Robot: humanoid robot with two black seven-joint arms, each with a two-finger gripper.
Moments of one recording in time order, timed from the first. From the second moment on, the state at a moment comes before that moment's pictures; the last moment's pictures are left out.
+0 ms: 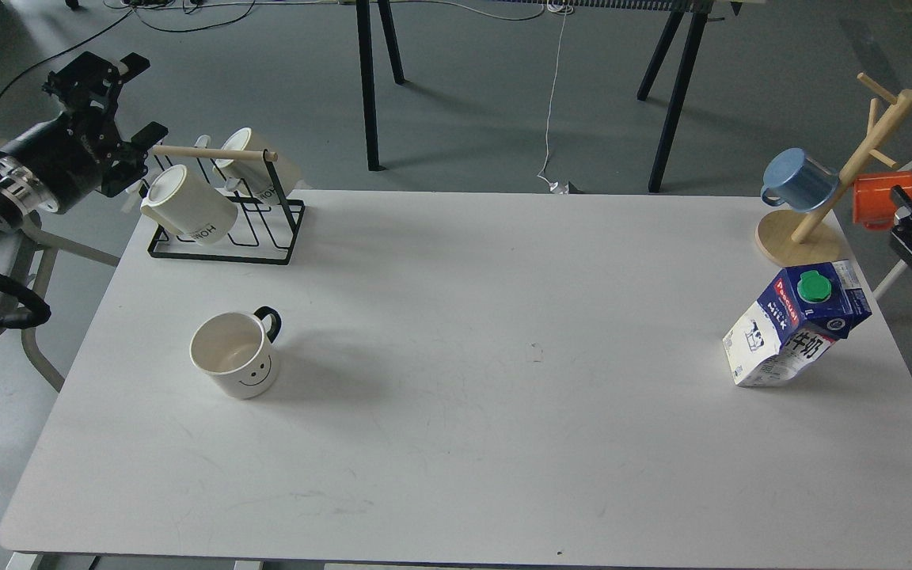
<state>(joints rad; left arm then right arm) -0.81 0.69 -0.47 -0.60 0.44 -0.49 -0.49 0.28 -0.75 1.18 0.98 0.67 0.49 -0.24</state>
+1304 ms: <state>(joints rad) -0.83 0.83 -0.33 -0.90 1.77 -0.30 -0.49 0.27 -0.76 1.22 0.98 0.67 0.49 -0.24</state>
